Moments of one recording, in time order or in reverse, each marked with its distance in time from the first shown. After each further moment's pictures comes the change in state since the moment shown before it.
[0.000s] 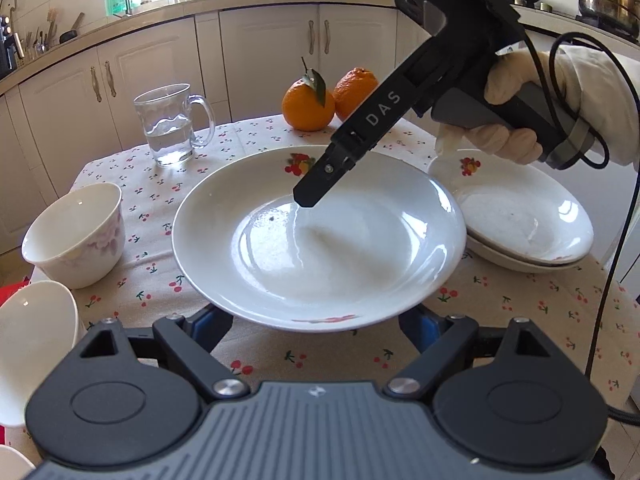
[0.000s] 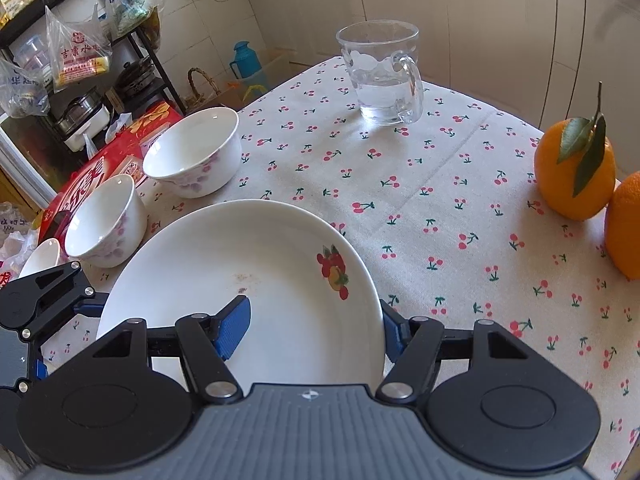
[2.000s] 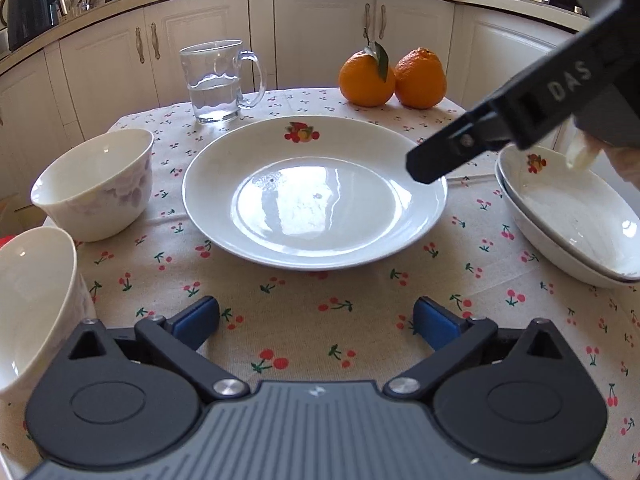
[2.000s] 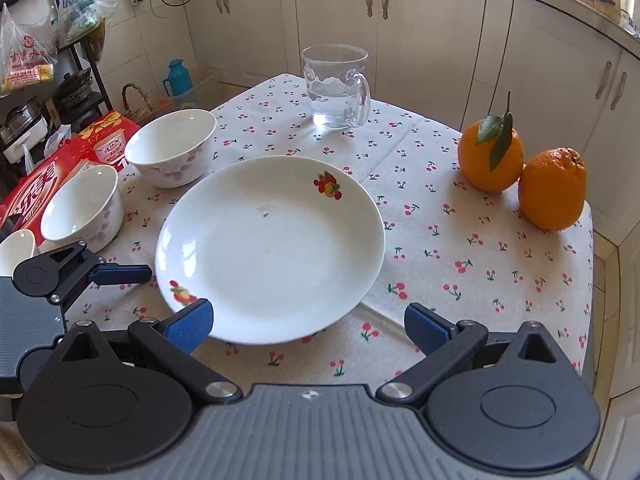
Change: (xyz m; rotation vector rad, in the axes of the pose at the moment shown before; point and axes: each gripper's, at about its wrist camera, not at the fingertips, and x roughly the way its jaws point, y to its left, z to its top) left arm 0.033 0.017 -0.013 -0.126 0.041 0.099; right arm -0.032 0.049 -0.035 0.030 -0.067 -0.266
